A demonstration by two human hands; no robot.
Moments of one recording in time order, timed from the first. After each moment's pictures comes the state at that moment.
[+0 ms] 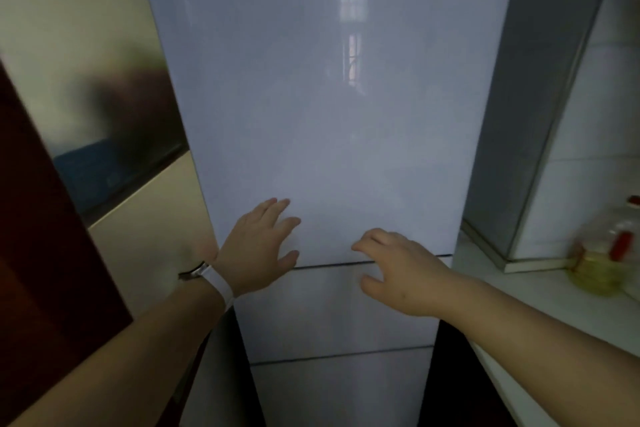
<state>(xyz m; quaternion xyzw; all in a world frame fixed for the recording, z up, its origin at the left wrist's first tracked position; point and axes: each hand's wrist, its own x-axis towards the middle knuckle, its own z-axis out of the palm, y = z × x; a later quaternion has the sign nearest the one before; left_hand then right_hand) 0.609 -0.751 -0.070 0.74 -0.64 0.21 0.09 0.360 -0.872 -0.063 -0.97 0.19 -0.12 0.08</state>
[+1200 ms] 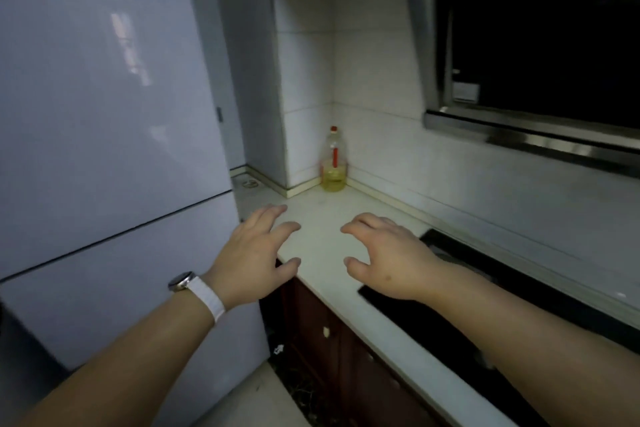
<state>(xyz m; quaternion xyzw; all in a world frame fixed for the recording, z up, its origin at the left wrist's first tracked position) 0.246 -0.680 -0.096 0.50 -0.84 0.06 0.18 -0.006 -0.658 -0.072 -0.84 0.53 -0.14 0.02</state>
